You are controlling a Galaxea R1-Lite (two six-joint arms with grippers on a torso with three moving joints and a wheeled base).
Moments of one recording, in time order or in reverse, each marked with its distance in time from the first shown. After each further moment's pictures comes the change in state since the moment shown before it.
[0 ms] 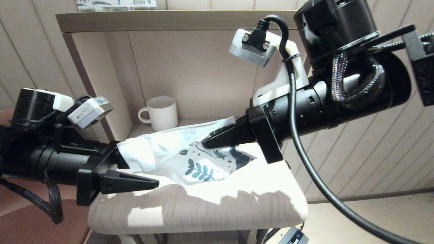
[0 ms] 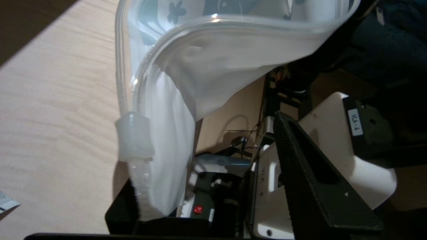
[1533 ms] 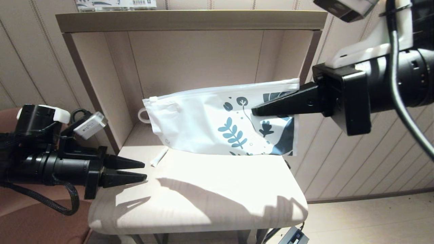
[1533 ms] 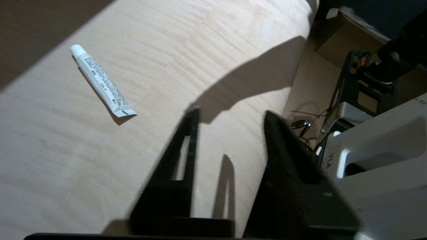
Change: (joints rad) left arm 0.162 0.084 0.039 0.000 0.156 0.128; right arm -0.126 -0.187 0.068 -0.003 0.003 -0.003
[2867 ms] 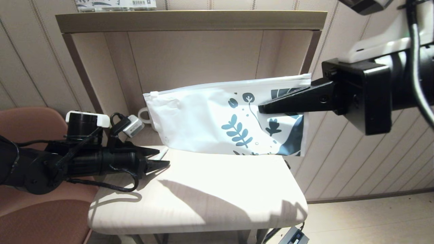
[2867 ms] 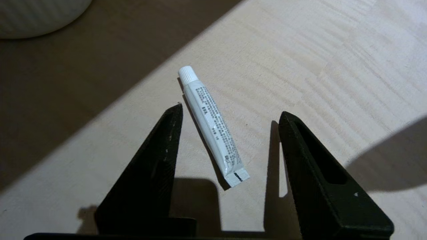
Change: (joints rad) left arm -0.138 0.215 0.066 -0.474 0.394 -0.218; right arm -0.001 -0.027 0.010 -0.001 0.018 0.002
